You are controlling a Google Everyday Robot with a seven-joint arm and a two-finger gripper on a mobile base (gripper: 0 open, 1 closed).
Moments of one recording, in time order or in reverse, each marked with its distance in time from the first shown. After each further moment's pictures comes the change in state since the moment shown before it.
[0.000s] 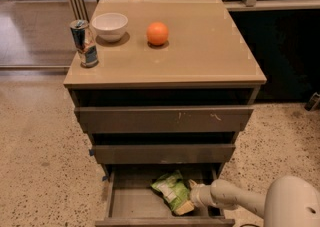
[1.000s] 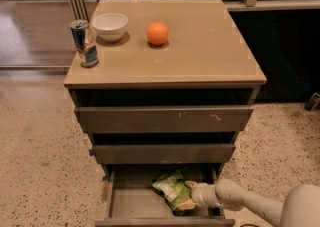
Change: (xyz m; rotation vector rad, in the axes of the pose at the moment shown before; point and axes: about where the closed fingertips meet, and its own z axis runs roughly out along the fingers) arm -0.025 0.011 -0.027 -0.029 -0.077 -0.025
